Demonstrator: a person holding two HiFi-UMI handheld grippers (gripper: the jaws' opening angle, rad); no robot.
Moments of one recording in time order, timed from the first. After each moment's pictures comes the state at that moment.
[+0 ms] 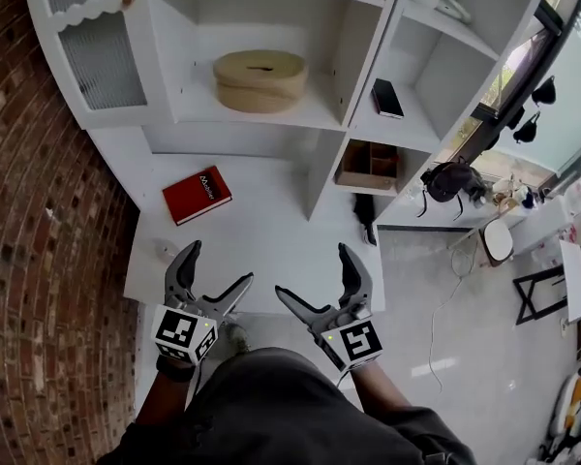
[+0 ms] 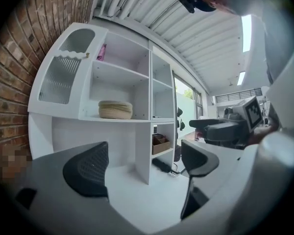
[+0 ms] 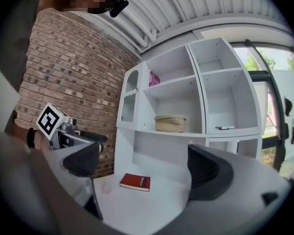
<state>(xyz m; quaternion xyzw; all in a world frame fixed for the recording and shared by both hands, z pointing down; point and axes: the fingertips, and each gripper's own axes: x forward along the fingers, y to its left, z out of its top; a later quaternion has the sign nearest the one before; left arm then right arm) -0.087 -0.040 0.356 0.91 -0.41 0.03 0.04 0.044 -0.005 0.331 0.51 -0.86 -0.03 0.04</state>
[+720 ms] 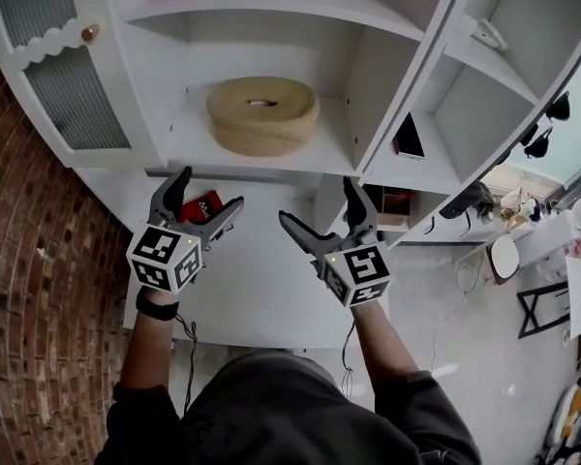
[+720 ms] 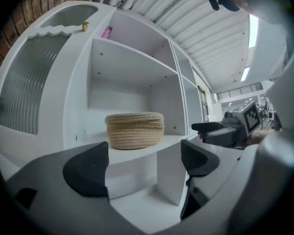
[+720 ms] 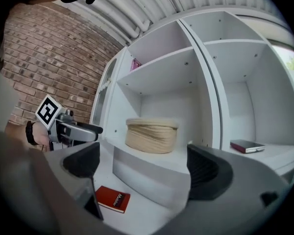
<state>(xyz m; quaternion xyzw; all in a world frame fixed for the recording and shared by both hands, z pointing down) -0.080 -0.271 0.281 0.91 -0.41 0.04 0.00 0.073 -0.236 0.282 0.53 -0.85 -0.04 0.03</state>
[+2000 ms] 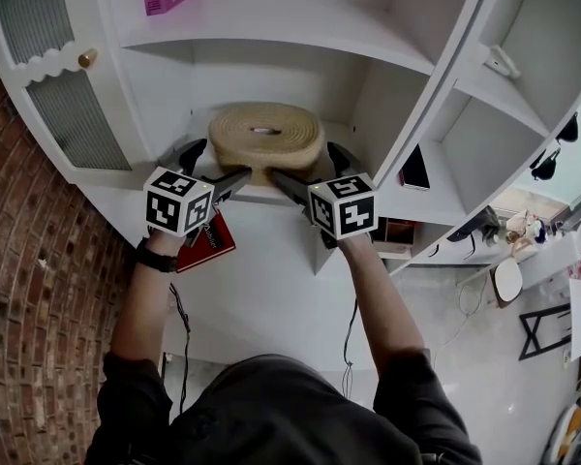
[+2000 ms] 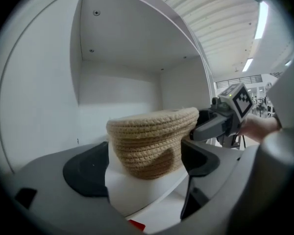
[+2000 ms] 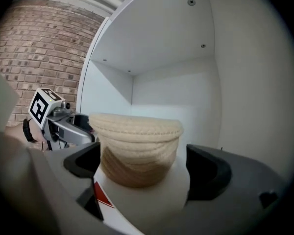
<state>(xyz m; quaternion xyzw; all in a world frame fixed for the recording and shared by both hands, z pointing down) -0.058 -0.389 0.269 0.91 -0.40 0.12 0.01 0.068 -0.381 0.266 0.49 -0.86 0.02 0.12</state>
